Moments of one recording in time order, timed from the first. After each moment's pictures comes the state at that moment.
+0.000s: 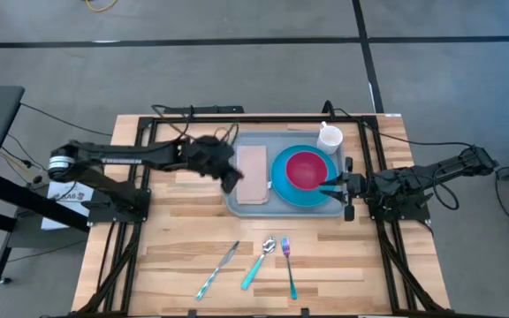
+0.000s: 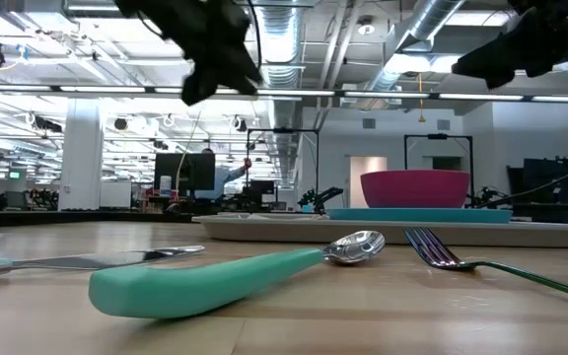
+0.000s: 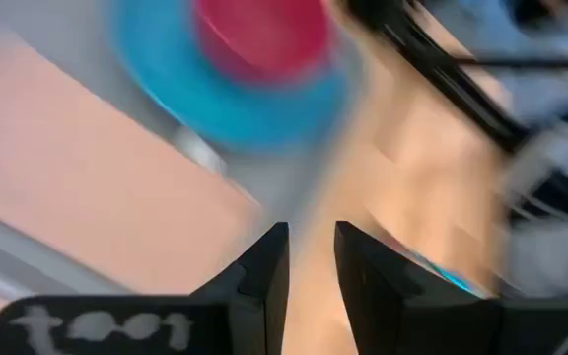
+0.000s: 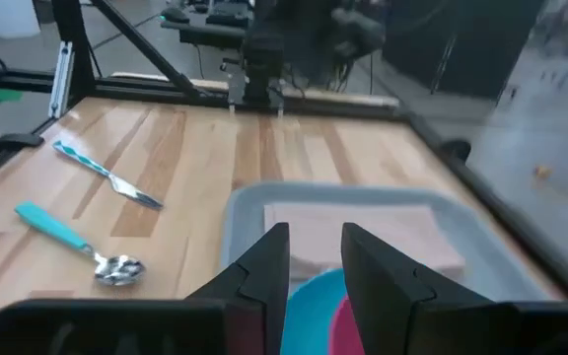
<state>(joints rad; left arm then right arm) 0.13 1.35 1.02 -0.32 0.14 -0.57 0.30 0.47 0.32 -0.09 0.37 -0.08</state>
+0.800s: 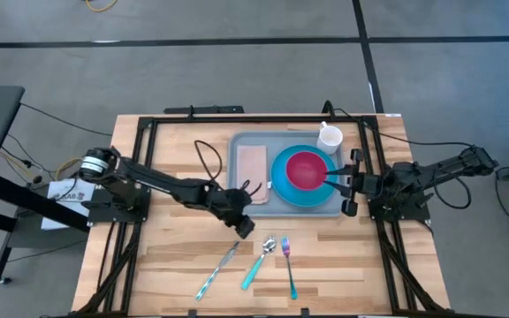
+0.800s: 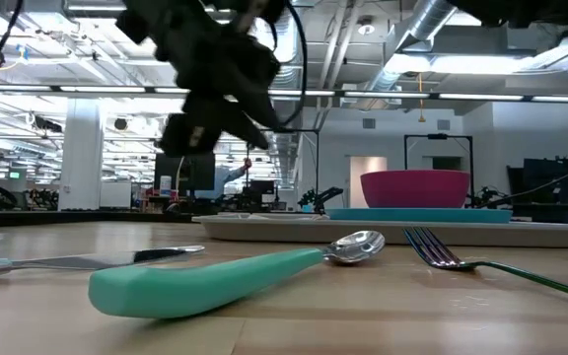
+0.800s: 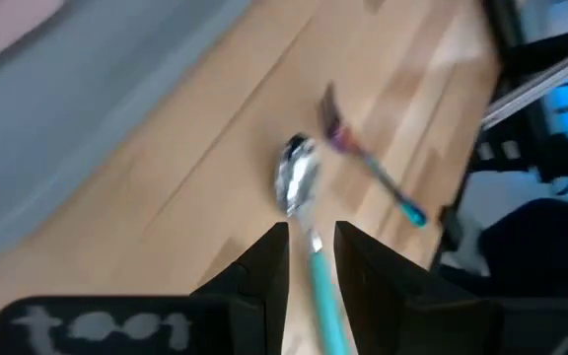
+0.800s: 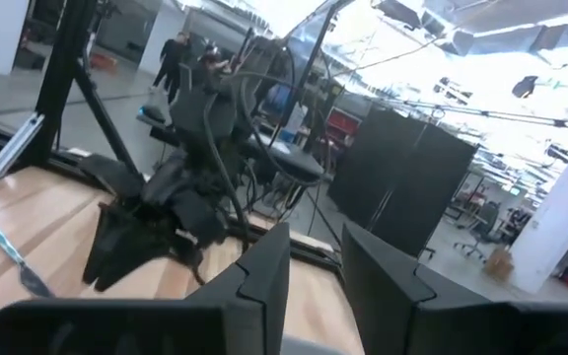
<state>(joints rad) -0.15 1.68 1.02 -0.10 0.17 -1.01 0.30 0.47 0.32 0.28 0.37 -0.53</state>
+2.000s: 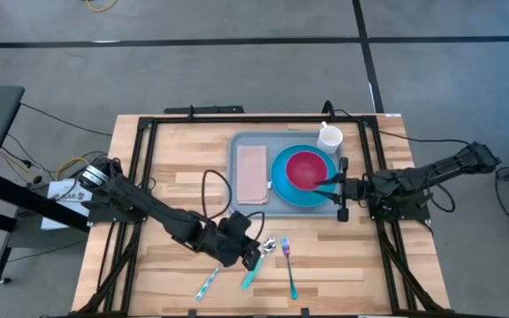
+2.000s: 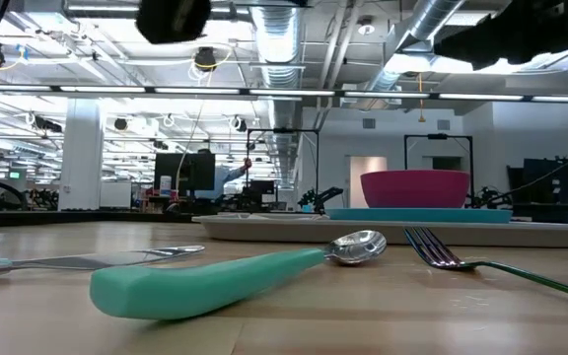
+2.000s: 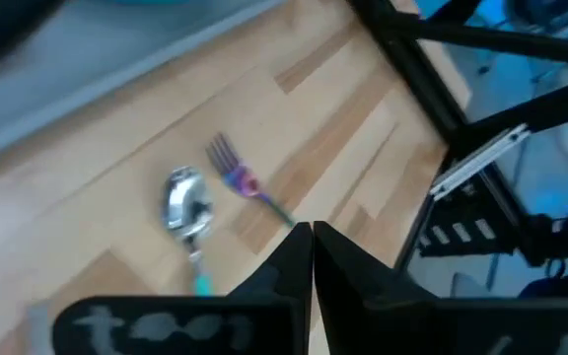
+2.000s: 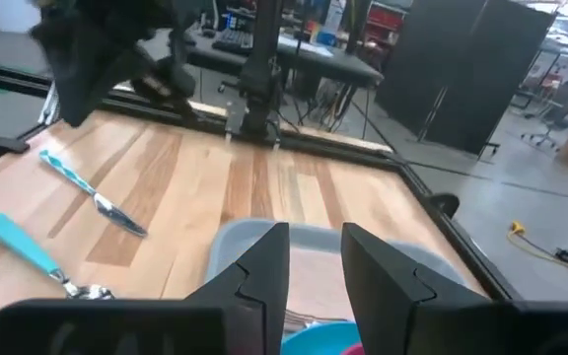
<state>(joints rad) -0.49 1.75 1.37 -0.35 -0.42 -1.23 0.30 0.61 0.32 0.13 0.37 -0.23</state>
